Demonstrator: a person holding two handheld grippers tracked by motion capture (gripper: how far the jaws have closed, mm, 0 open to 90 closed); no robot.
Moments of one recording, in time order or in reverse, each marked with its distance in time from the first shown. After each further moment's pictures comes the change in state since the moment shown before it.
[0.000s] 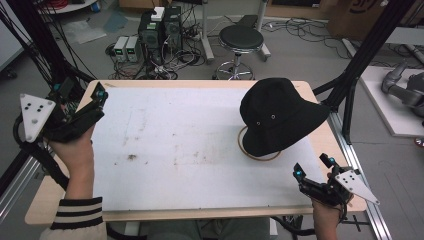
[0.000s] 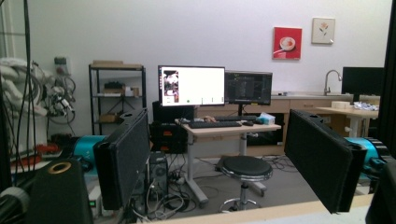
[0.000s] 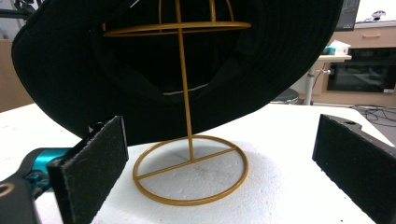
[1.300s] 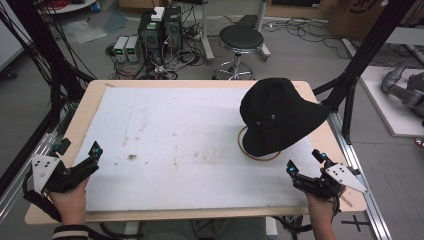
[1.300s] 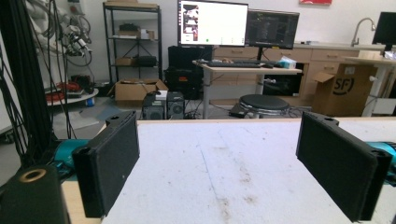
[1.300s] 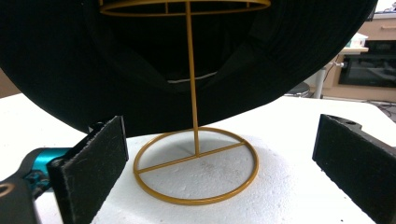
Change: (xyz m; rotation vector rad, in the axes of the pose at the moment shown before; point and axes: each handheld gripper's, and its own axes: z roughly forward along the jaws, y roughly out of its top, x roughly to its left) left arm 0.042 -0.118 -0.080 0.209 0.063 -0.019; right arm -0.001 -0.005 0.022 0.046 0.036 -0.024
